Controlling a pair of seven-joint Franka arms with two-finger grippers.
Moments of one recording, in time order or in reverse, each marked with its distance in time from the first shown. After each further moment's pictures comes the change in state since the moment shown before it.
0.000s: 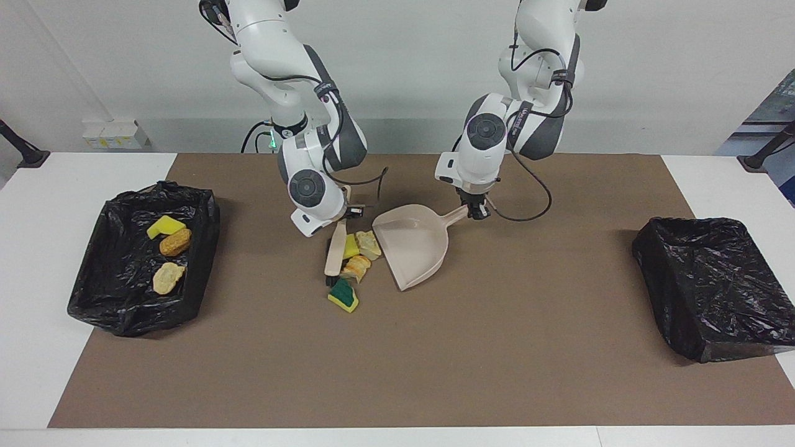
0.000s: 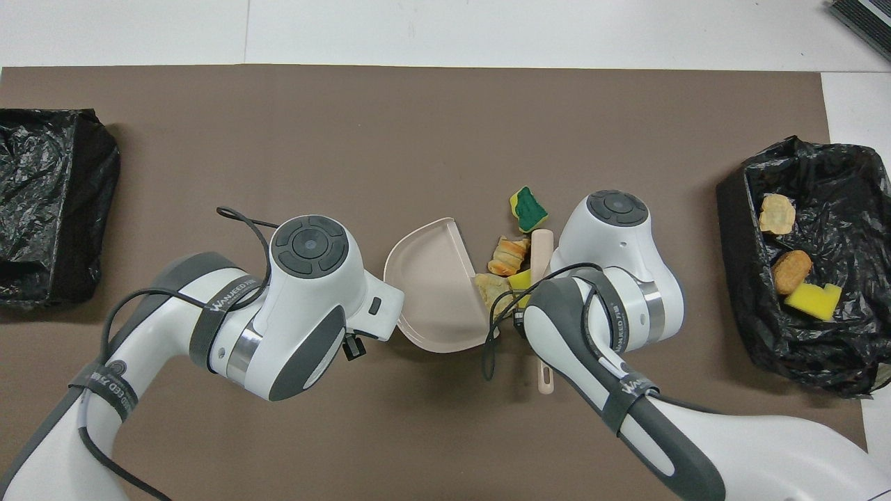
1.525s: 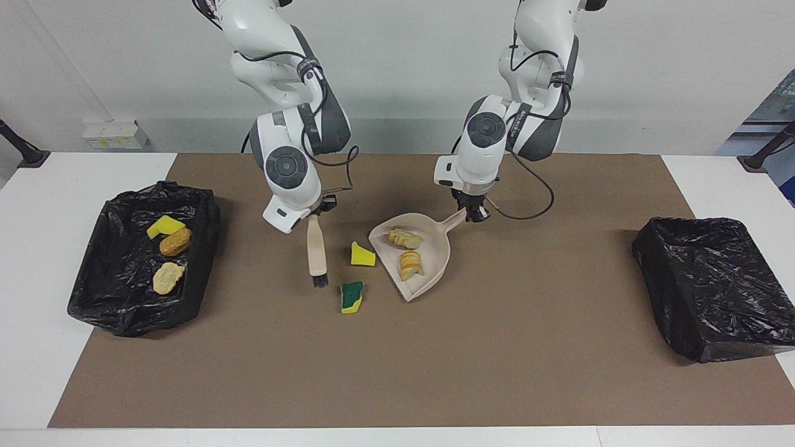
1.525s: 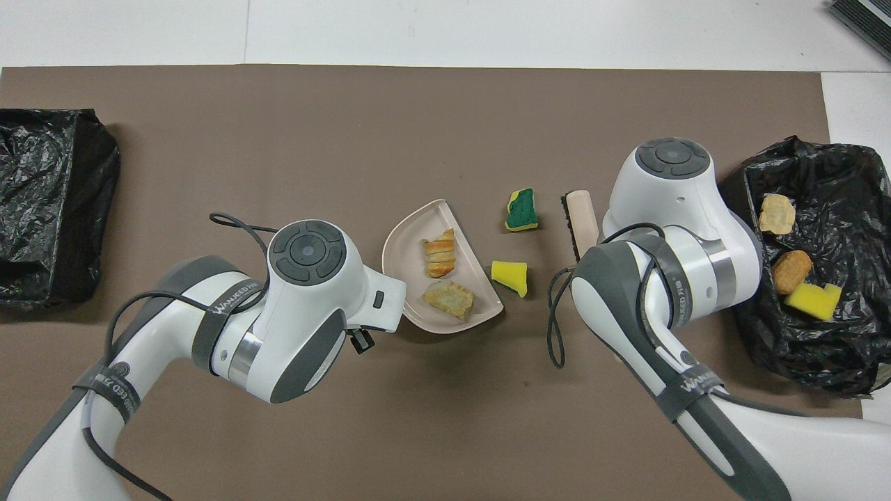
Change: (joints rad) left arm 0.003 -0.002 -0.004 -0.018 -0.003 0.070 -0.146; right arm -0.120 -0.007 0.009 0.181 -0.265 -0.195 -0.163
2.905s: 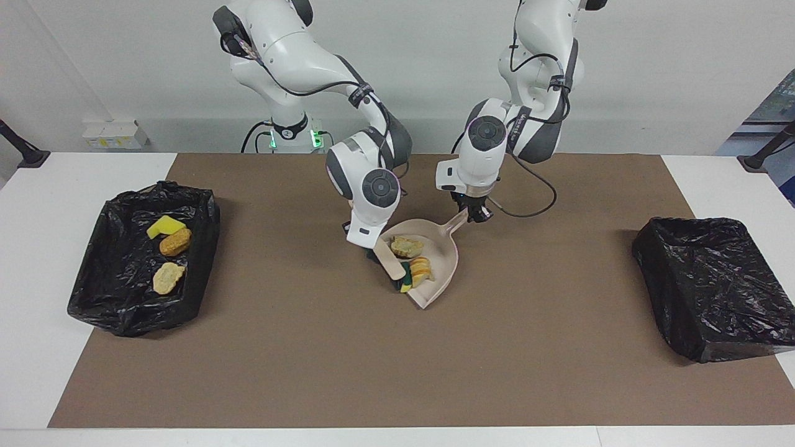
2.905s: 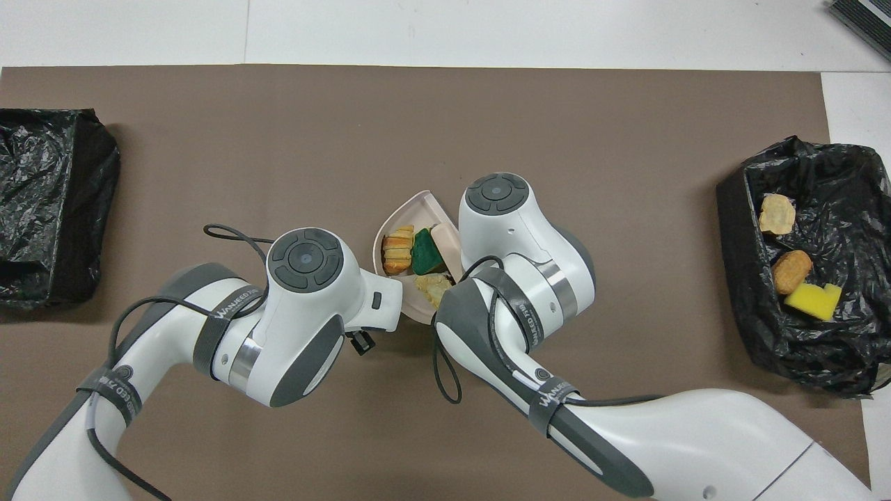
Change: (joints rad) left arm 0.001 -0.005 0.001 -0.040 0.001 0.038 -0.052; right arm 0.148 0.181 0.159 0.128 0.067 0.061 -0.033
